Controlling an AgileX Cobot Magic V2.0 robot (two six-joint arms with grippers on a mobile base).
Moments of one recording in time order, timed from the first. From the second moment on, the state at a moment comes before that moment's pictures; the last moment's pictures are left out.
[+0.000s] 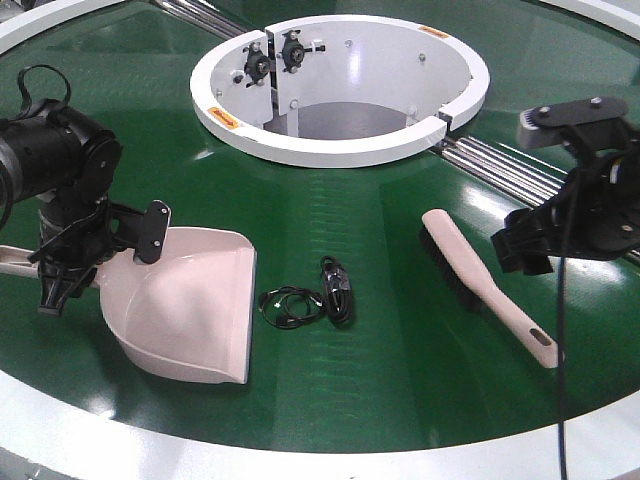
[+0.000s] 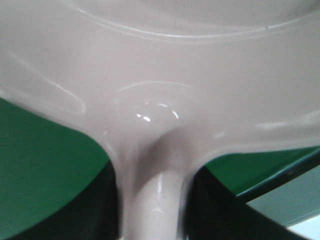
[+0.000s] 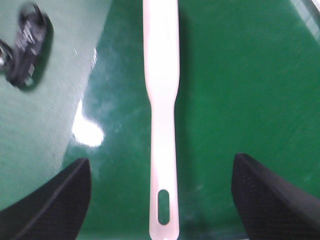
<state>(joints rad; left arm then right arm) -0.24 1.94 -1.48 0.39 1.20 1.17 0.18 1.43 -1.21 -0.03 1.02 -0.05</state>
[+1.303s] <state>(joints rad) -0.24 1.94 -1.48 0.39 1.20 1.17 0.18 1.97 -1.34 -0.03 1.11 -0.07</state>
